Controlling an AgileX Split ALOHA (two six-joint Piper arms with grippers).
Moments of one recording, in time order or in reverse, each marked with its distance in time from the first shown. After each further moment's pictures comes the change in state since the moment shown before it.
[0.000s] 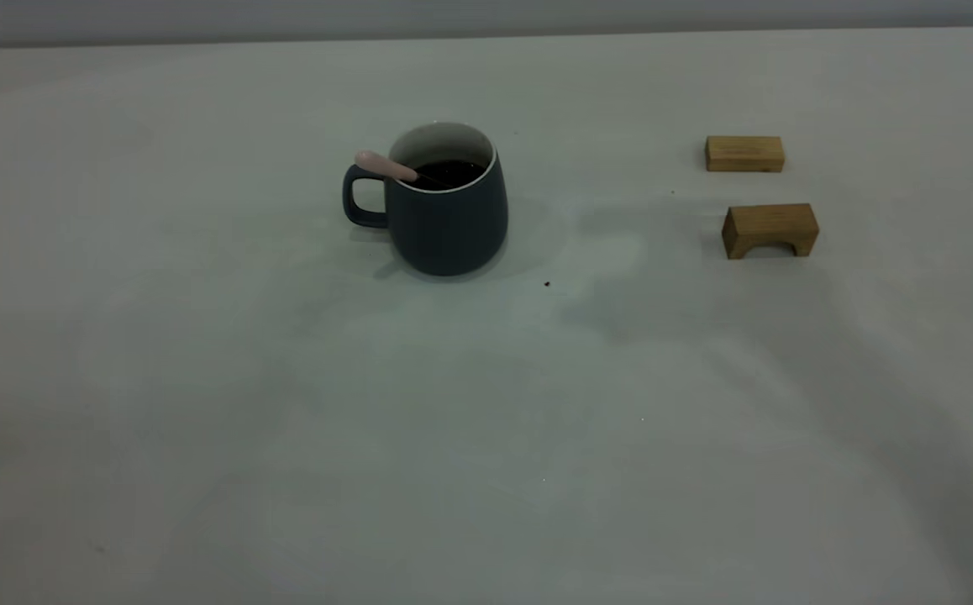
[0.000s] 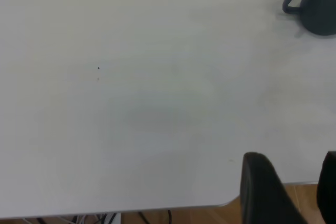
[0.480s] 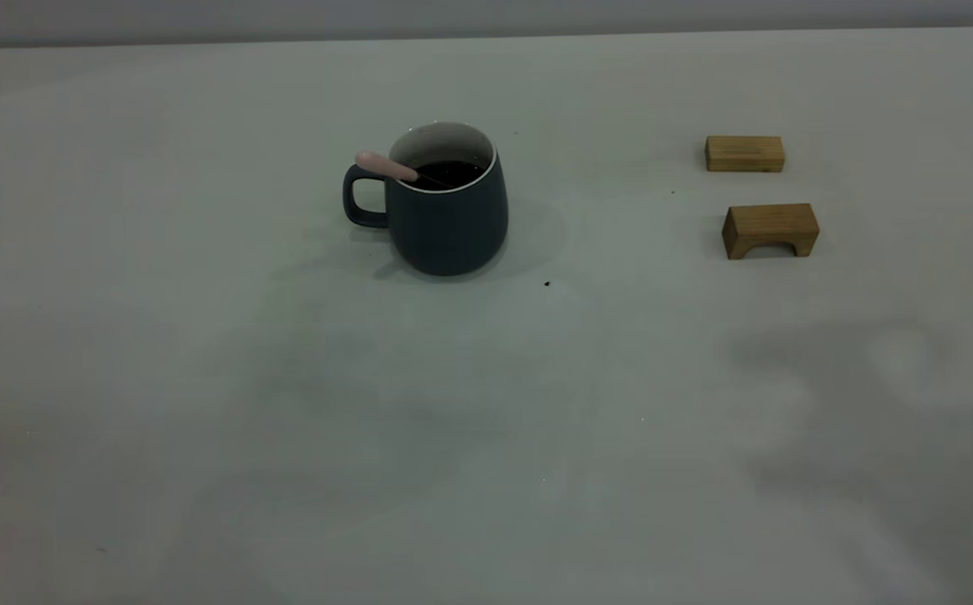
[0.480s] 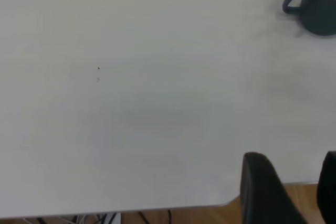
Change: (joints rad) left arm 0.000 0.000 0.000 0.000 0.000 0.000; right arm 0.000 -0.537 0.503 -0.344 0.014 0.020
